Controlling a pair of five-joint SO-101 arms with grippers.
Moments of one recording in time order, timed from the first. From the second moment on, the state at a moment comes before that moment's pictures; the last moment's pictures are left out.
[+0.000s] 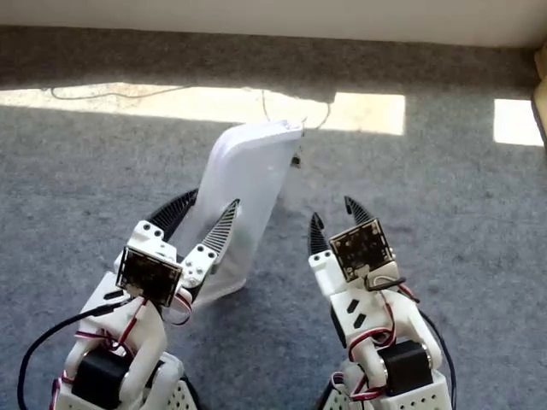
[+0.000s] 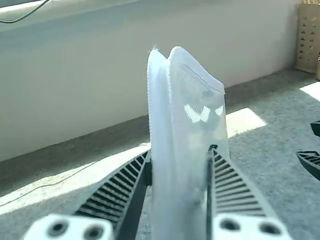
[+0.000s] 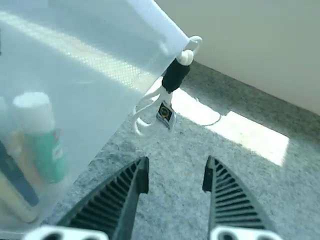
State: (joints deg) left arm 14.7 -104.2 74.1 46.5 -4.3; right arm -18.6 -100.2 77.8 47.5 16.1
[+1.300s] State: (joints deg) left arm 4.2 -104.3 72.7 46.5 5.7; right arm -17.3 -100.2 77.8 45.6 16.1
